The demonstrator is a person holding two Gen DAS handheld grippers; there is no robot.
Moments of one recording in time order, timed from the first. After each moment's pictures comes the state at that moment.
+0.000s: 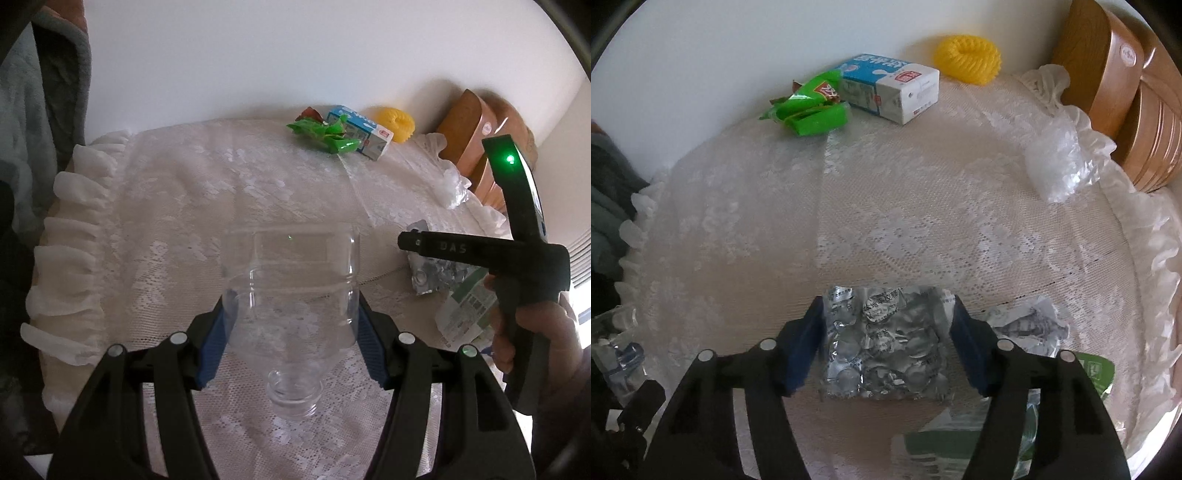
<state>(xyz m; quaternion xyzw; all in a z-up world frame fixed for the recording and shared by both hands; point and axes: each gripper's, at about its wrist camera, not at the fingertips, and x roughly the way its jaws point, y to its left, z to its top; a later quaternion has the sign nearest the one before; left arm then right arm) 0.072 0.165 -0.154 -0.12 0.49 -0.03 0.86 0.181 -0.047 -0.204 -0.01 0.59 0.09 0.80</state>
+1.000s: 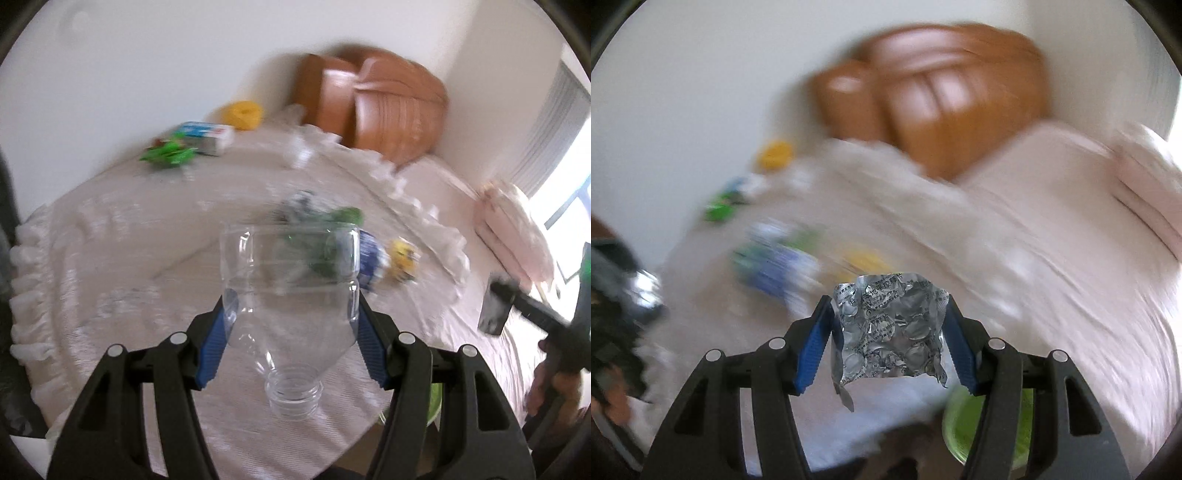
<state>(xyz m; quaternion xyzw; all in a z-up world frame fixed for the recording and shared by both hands) -0.007 0.014 -0.087 -0.02 0.47 -0.20 0.86 -0.094 -0.288 -0.106 0.14 0.45 -0.12 0.87</state>
